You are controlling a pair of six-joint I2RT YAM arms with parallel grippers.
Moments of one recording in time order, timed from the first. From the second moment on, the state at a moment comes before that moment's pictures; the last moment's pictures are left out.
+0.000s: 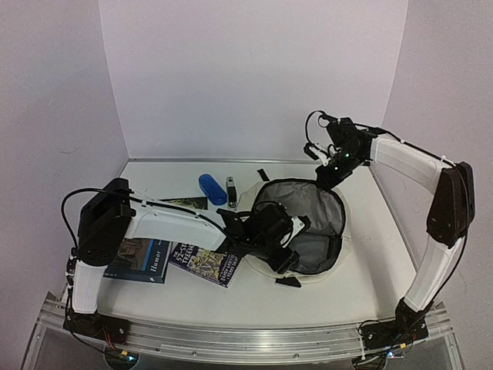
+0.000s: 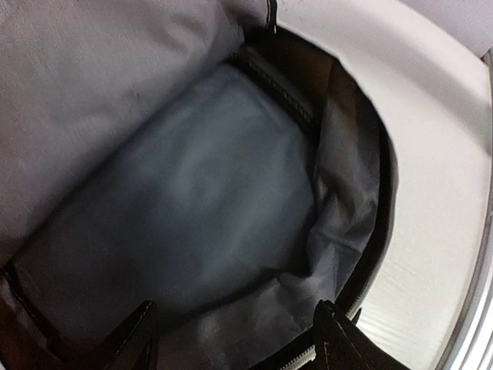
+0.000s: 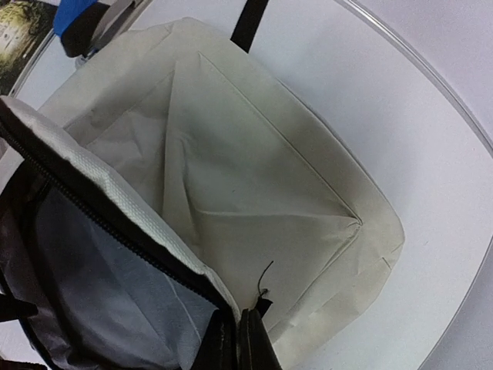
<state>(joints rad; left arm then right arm) -1.21 2.11 1.54 -0.21 -0.08 -0.15 0.41 1.82 1.63 -0.86 -0.05 -0.25</state>
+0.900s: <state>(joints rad) -1.17 2.11 1.45 -0.20 0.04 -0.29 0.20 2.12 1.57 -0.72 0.13 -0.24</state>
